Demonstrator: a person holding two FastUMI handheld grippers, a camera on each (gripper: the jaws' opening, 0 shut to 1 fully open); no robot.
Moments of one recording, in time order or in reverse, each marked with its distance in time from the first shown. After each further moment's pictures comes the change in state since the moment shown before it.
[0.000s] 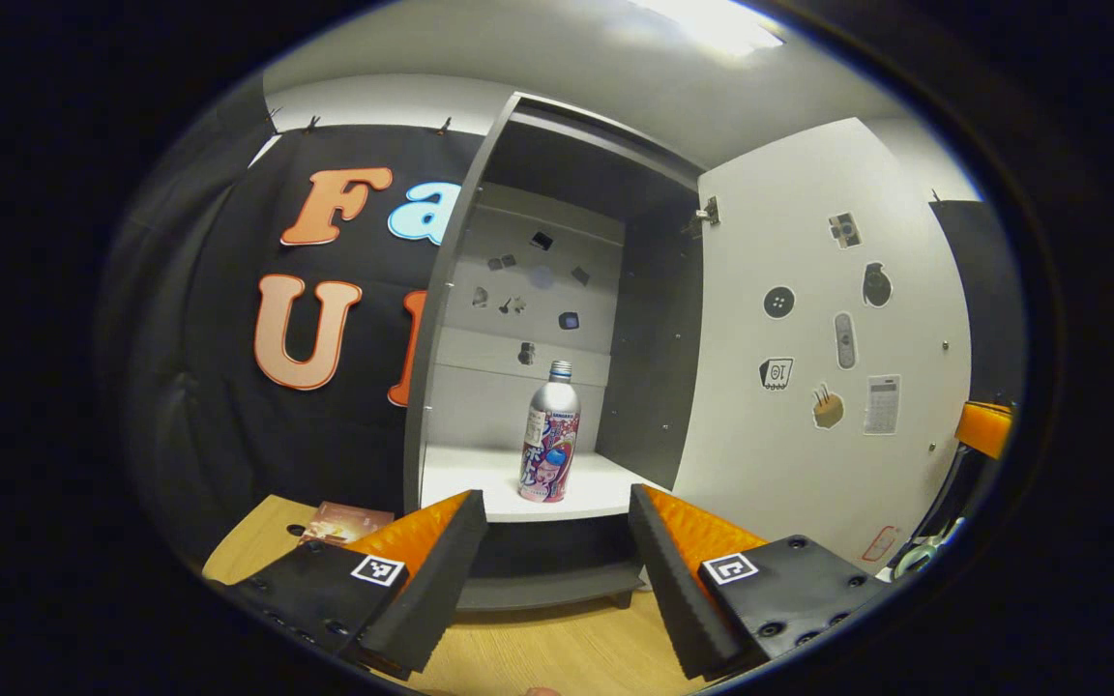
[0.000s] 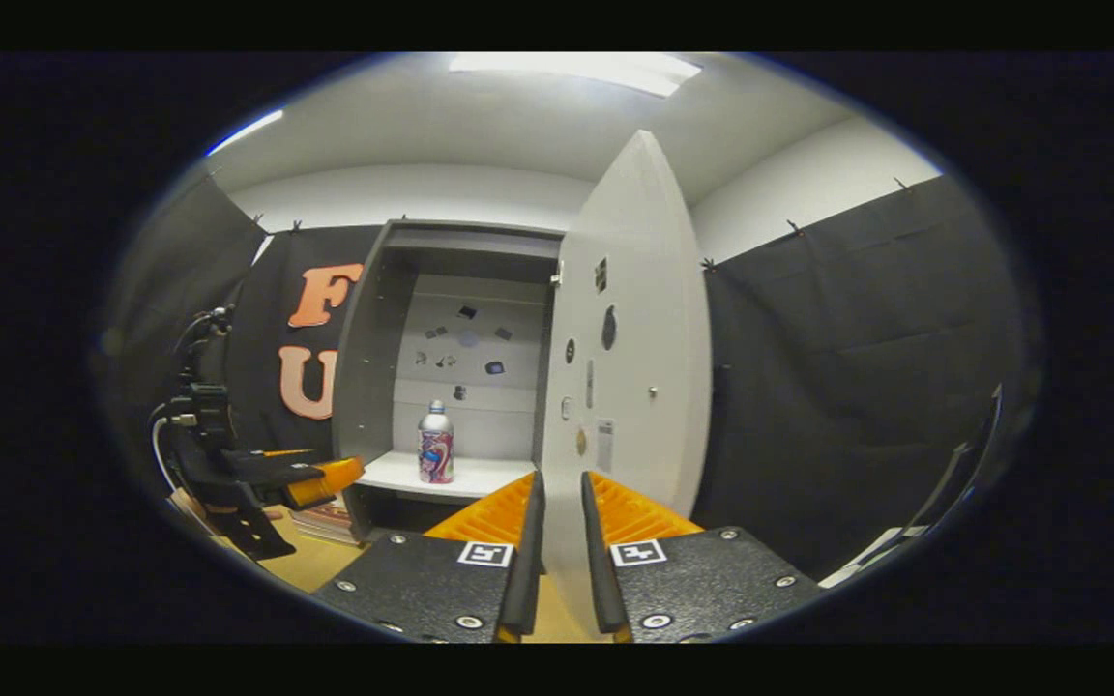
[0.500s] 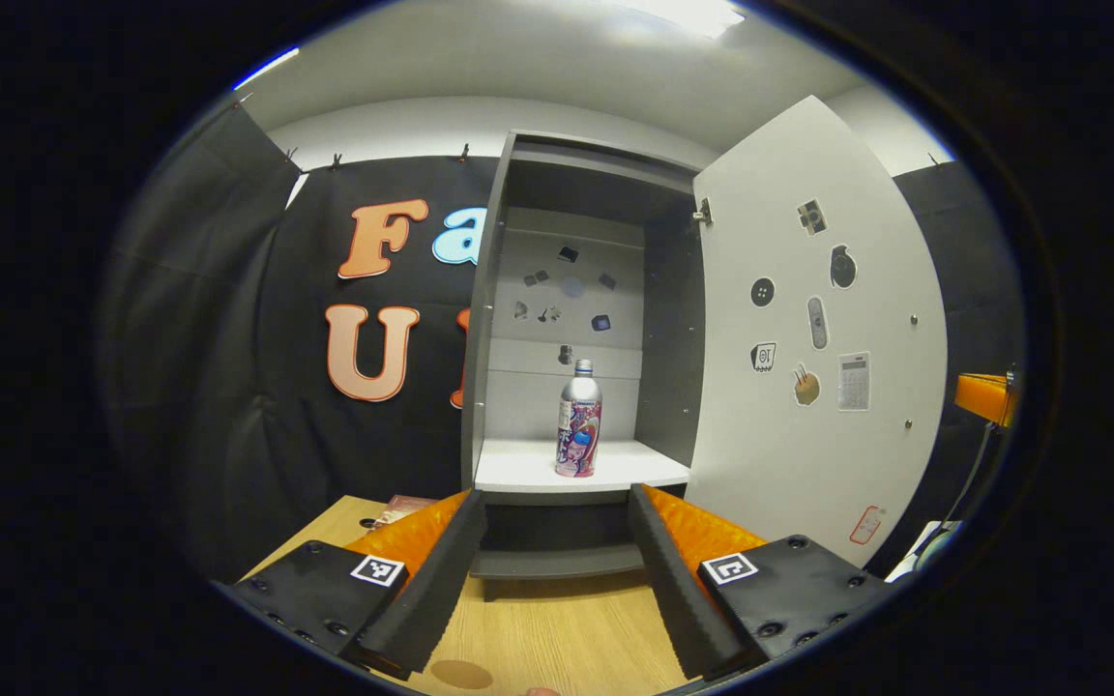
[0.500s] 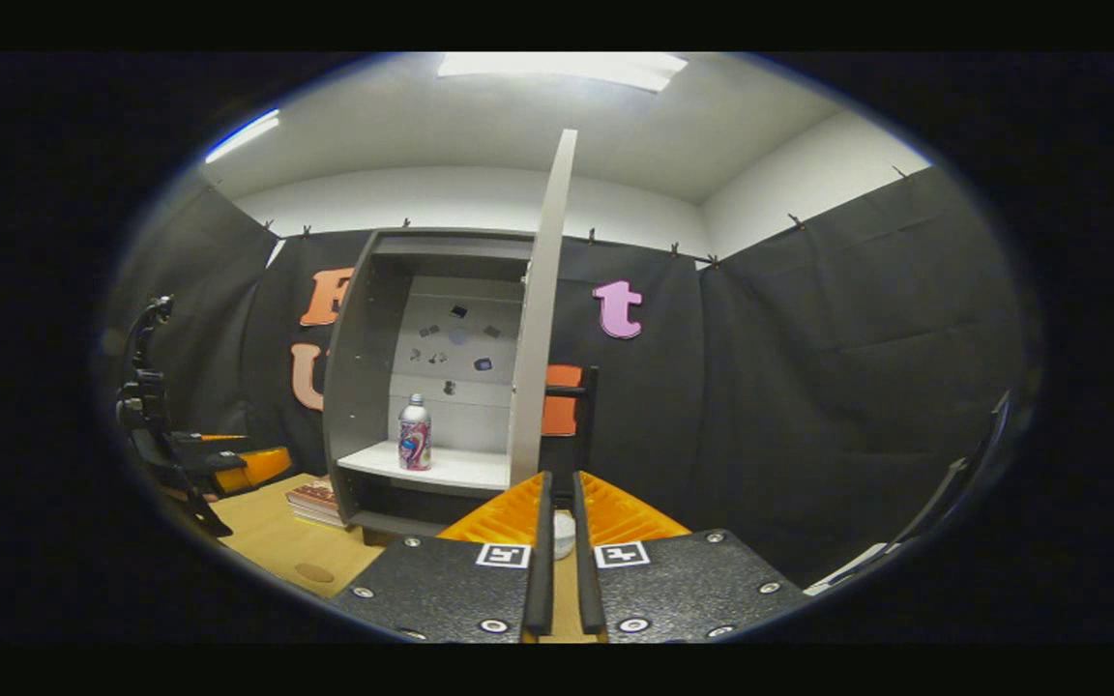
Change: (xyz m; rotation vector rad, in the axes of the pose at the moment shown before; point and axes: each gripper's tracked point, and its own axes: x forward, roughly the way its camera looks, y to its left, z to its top) left arm -0.101 -0.035 0.005 0.067 0.003 0.212; right arm -0.031 -0.115 0.007 -0.025 0.007 0.067
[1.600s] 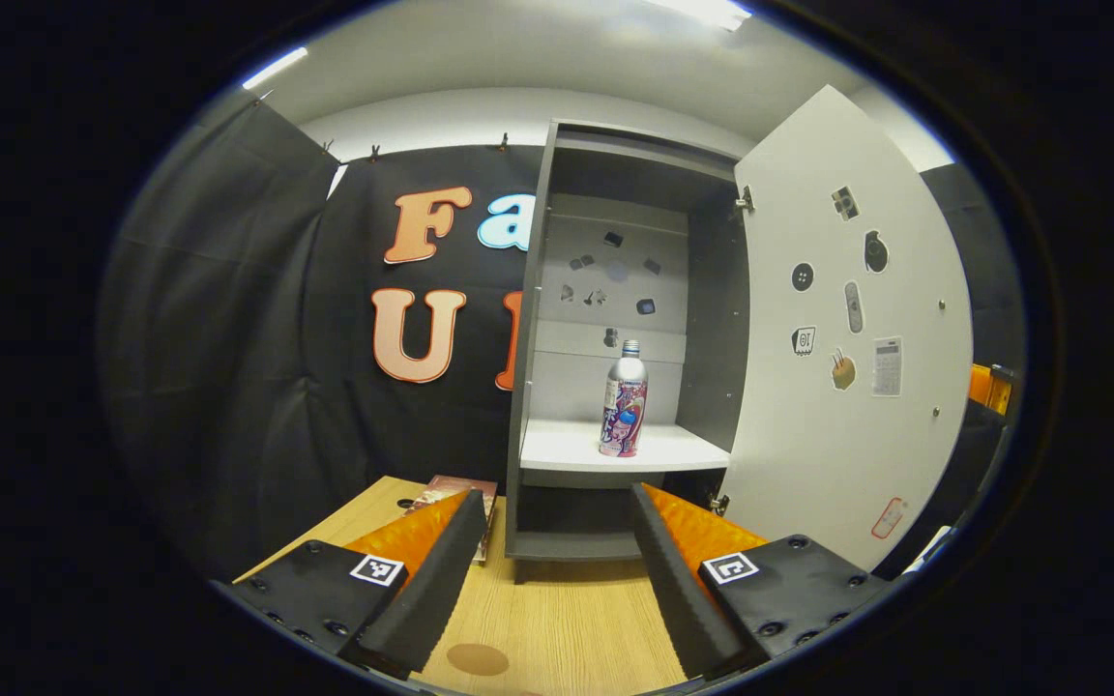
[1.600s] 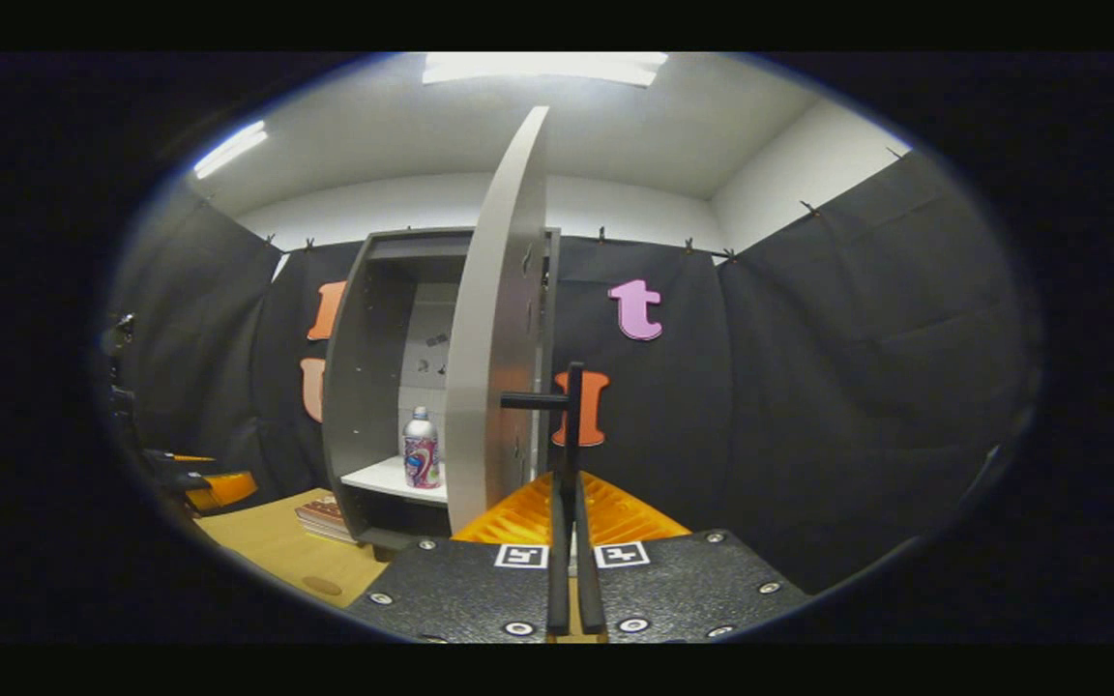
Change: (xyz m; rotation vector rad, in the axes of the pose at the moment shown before) left arm -0.022 0.030 -0.013 0.011 0.049 0.149; right arm 0.072 -0.007 -0.006 0.079 -0.030 0.089
